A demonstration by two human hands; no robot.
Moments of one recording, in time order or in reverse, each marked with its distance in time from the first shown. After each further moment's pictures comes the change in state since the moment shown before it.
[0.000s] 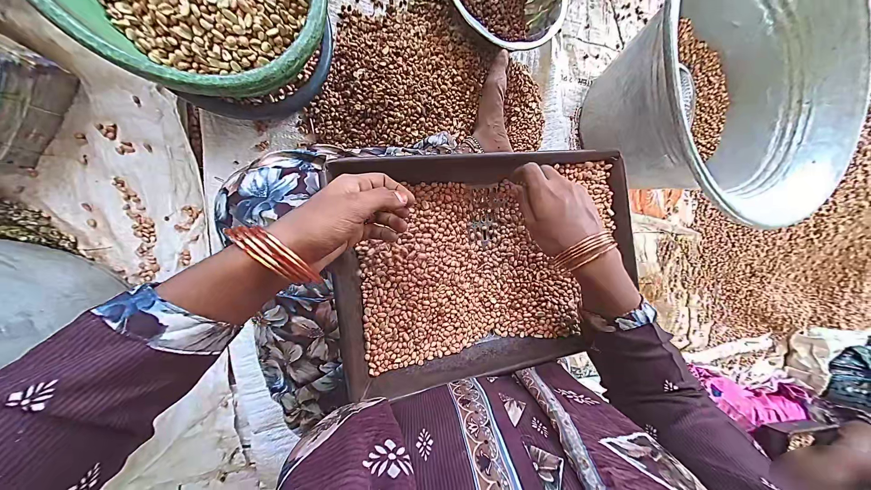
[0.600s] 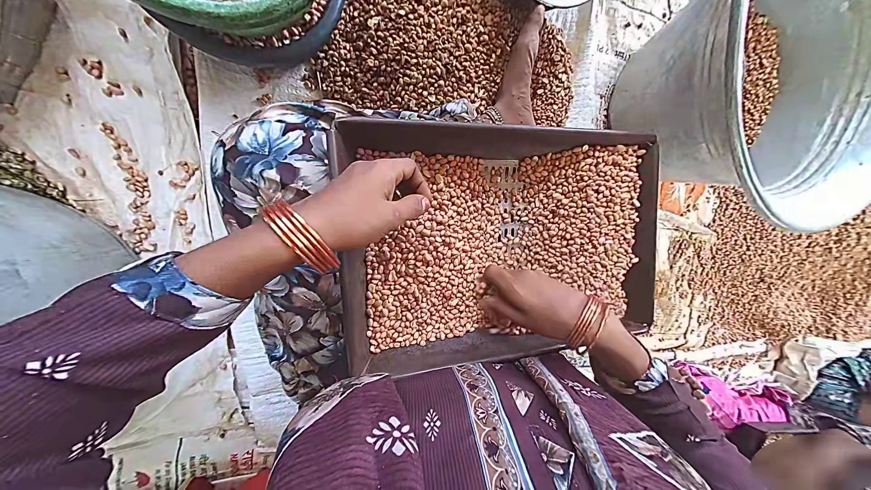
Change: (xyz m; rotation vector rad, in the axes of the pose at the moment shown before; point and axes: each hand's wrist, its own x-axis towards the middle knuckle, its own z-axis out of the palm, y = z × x) left_hand 0.001 -0.017 0.000 0.733 -0.019 0.218; right_hand -0.076 -0.014 0.036 0.246 -0.645 -0.366
